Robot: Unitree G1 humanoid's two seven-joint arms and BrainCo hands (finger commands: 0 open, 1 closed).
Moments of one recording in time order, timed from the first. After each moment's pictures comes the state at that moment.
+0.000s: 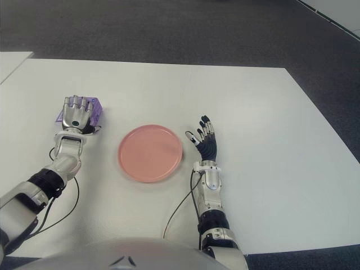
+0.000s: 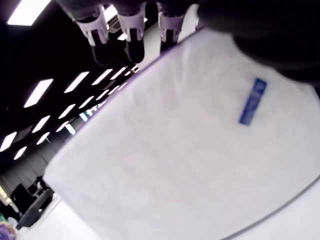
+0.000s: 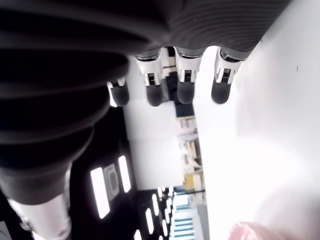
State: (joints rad) left arm -0.44 0.54 -0.65 0.66 1.32 0.64 0.15; right arm -0.14 0.06 -0.12 0.58 0.10 -0.52 0.01
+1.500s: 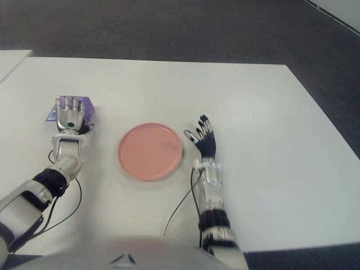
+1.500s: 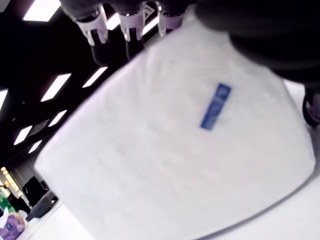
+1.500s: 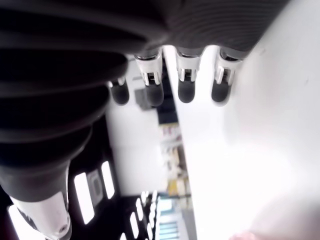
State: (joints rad) left arm -0.45 0.52 -0.64 0.72 1.25 0.70 0.22; right arm -0.19 0.05 -0.12 0.55 0.10 -0.34 0.00
